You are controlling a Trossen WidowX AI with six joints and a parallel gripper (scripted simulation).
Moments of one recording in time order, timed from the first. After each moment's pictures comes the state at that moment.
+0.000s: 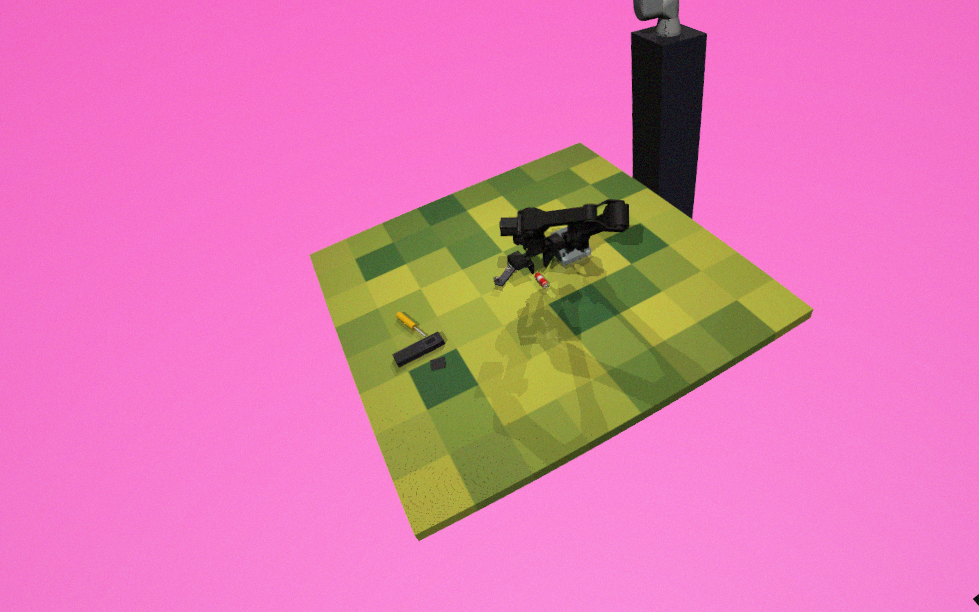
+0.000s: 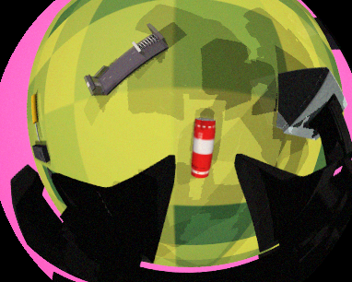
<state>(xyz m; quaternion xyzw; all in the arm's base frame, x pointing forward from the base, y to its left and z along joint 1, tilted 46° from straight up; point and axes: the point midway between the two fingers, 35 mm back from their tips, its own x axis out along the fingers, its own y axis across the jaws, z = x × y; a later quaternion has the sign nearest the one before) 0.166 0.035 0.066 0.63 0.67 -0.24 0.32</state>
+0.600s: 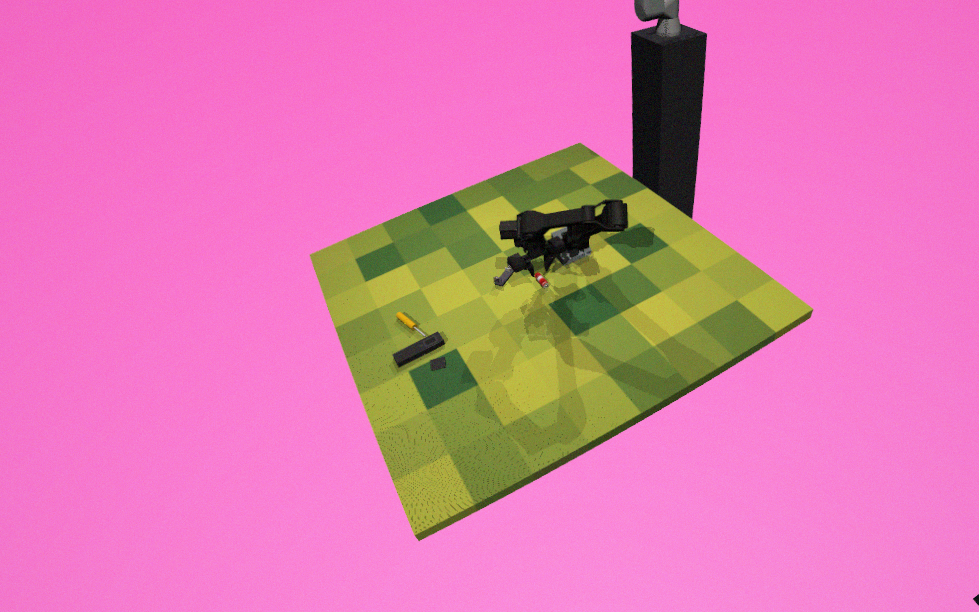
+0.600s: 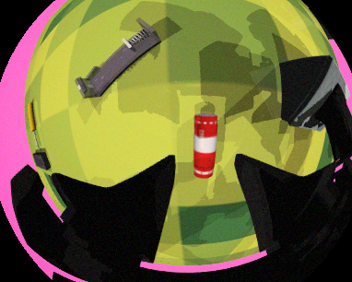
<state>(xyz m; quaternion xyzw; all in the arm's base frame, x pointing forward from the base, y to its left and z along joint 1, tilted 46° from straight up) 0.167 0.044 0.062 0.64 0.67 -0.25 0.29</state>
